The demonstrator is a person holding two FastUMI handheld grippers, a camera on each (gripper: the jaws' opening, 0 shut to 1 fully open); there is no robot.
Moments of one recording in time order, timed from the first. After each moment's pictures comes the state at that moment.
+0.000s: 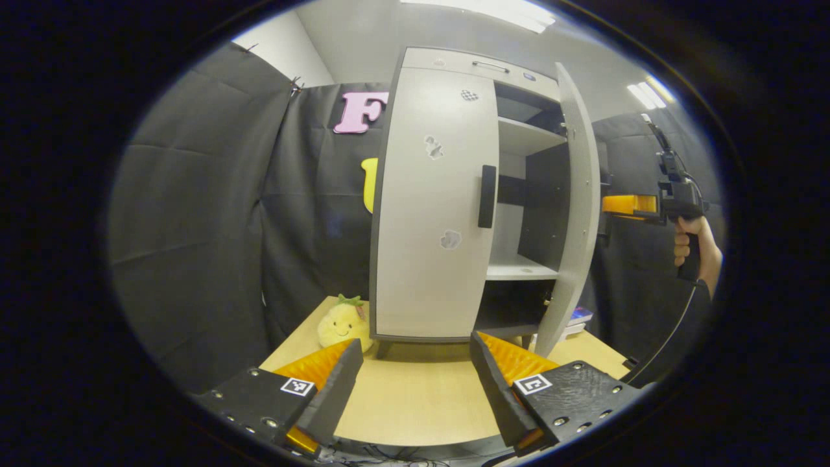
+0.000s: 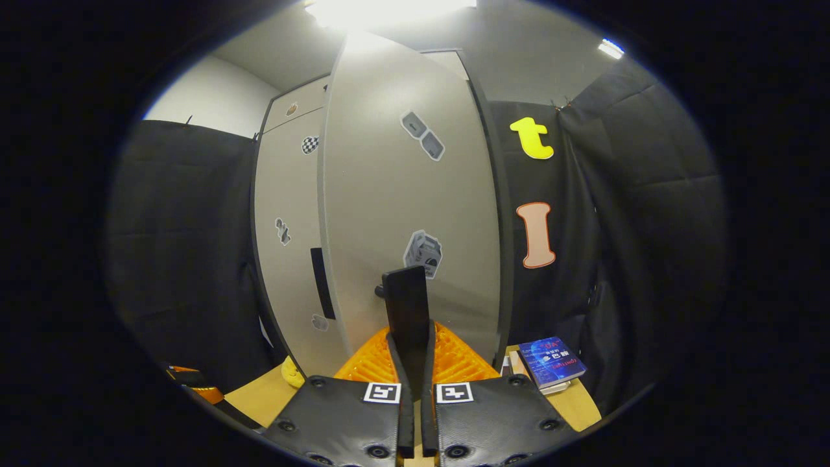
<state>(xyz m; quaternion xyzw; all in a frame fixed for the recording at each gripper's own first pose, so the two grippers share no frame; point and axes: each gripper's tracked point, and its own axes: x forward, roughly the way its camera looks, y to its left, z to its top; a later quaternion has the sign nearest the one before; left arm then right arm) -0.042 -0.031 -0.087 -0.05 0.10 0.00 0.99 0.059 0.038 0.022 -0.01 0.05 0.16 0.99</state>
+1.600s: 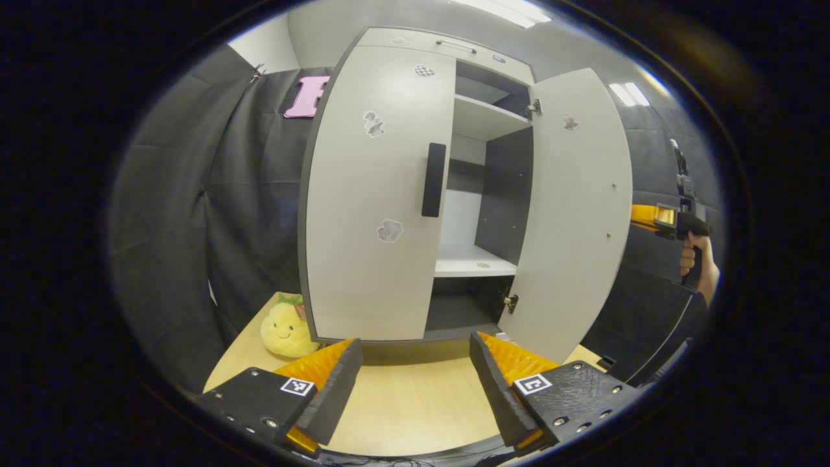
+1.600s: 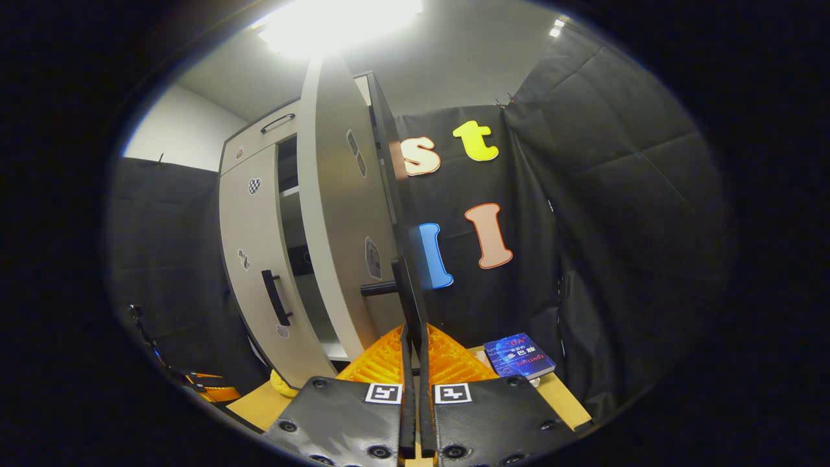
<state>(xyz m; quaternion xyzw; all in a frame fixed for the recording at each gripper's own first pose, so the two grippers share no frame) 0.020 -0.101 -0.097 -0.05 0.12 -0.10 0.99 0.059 -0.095 0.032 0.06 0.03 0.11 0.99</state>
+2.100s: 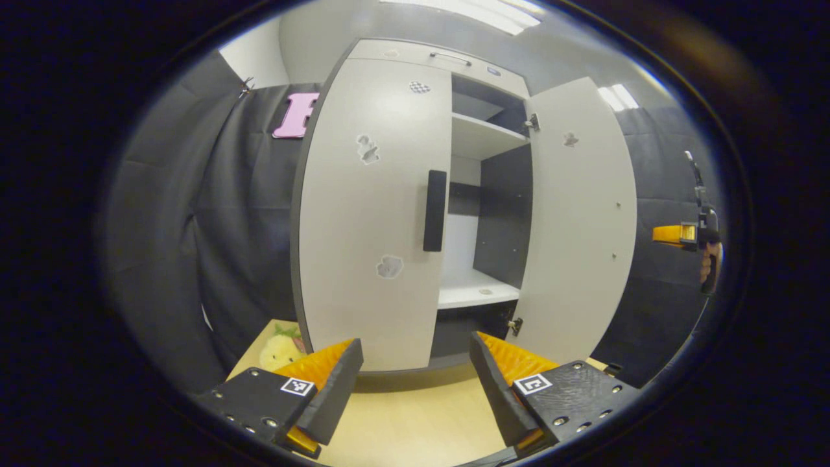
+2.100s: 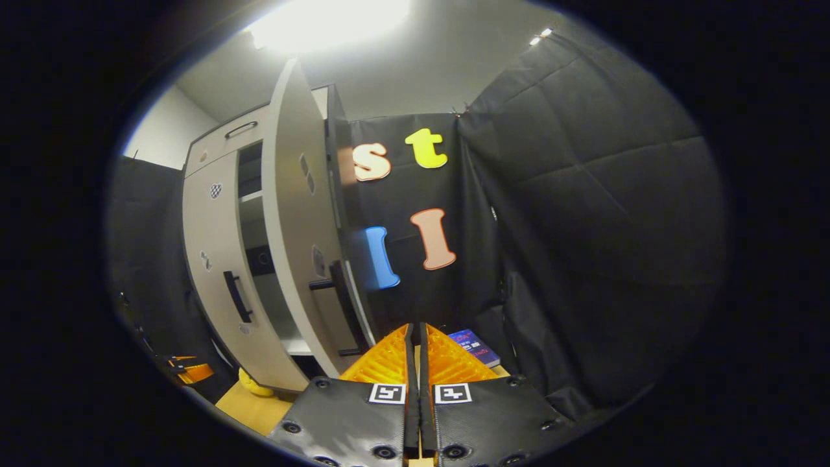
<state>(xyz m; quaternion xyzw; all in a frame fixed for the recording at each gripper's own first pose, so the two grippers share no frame) 0.068 -0.094 -0.050 -0.04 0.06 -0.12 0.99 0.006 -0.182 0.045 0.05 0.02 -0.03 1.00</state>
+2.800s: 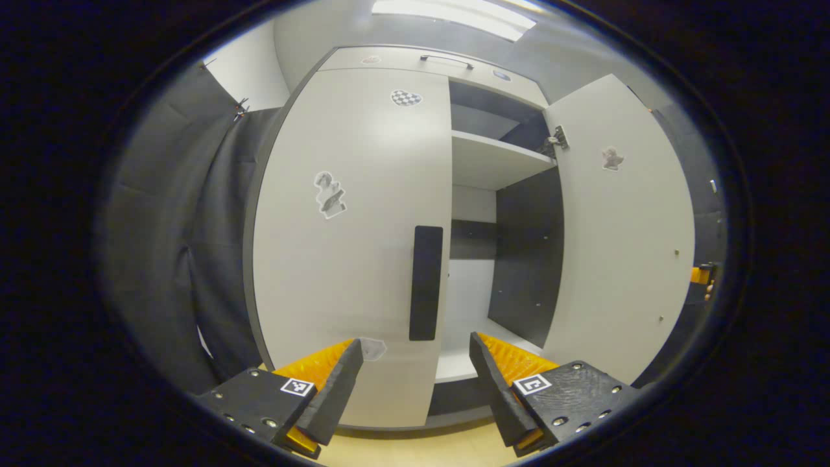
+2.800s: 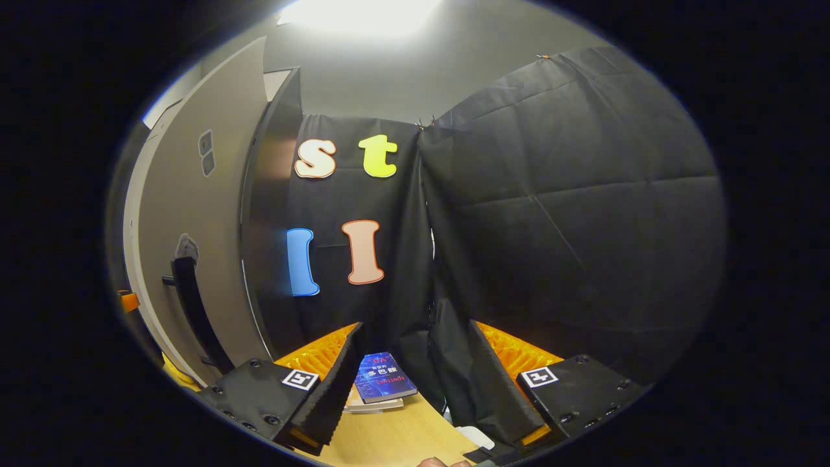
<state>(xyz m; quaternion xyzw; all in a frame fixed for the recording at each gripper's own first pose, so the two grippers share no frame) 0.196 -0.141 0.026 -0.03 0.00 -0.06 1.00 0.080 -0.285 0.043 -0.03 0.01 -0.13 0.99</state>
